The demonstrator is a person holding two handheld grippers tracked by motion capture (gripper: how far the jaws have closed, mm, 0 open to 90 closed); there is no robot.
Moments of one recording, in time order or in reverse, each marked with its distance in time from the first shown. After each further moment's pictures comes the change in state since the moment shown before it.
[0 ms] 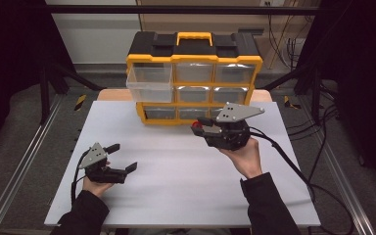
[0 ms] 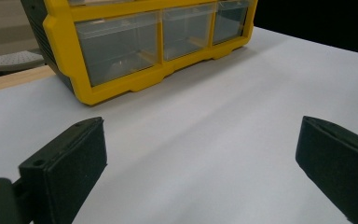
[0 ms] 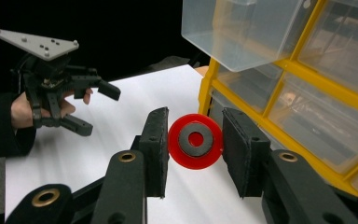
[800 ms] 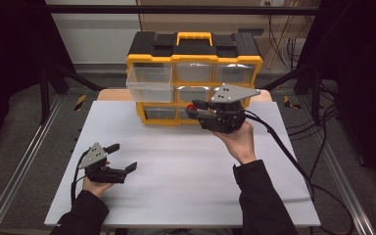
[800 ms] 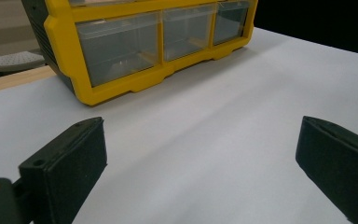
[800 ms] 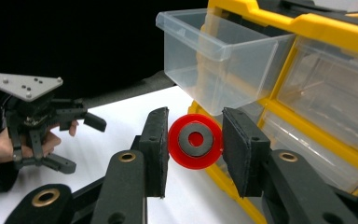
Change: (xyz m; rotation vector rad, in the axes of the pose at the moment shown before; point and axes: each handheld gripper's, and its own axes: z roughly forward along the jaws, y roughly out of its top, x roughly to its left) left arm 0.000 0.000 -0.001 -0.004 -0.001 0.000; right arm -0.014 0.035 0.011 -0.049 -0.030 0.009
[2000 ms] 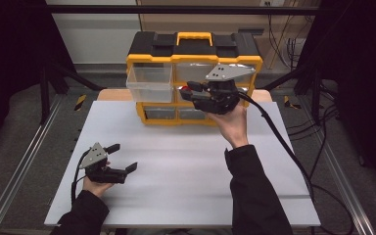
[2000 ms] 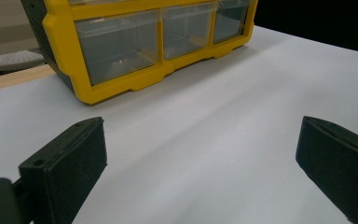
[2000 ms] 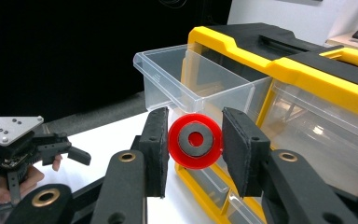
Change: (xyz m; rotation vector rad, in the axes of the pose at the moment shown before) left arm 0.000 -0.001 0.001 0.005 0.000 0.000; right arm -0.018 0.032 0.018 -0.039 -0.023 0.019
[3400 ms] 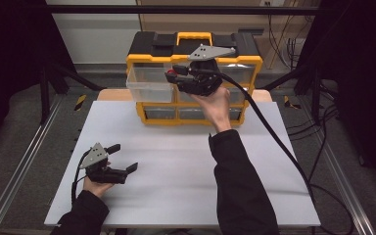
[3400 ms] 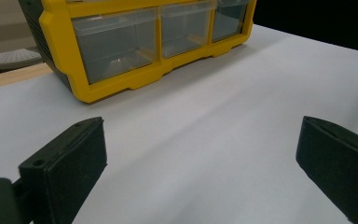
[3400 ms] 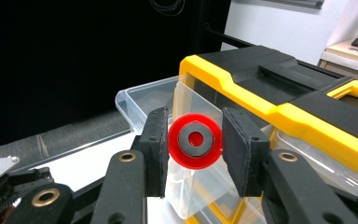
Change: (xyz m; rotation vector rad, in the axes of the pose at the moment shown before) left arm -0.001 0.000 0.001 0.005 -0.004 0.000; right arm -0.009 0.033 0.043 -0.015 -0.009 0.009
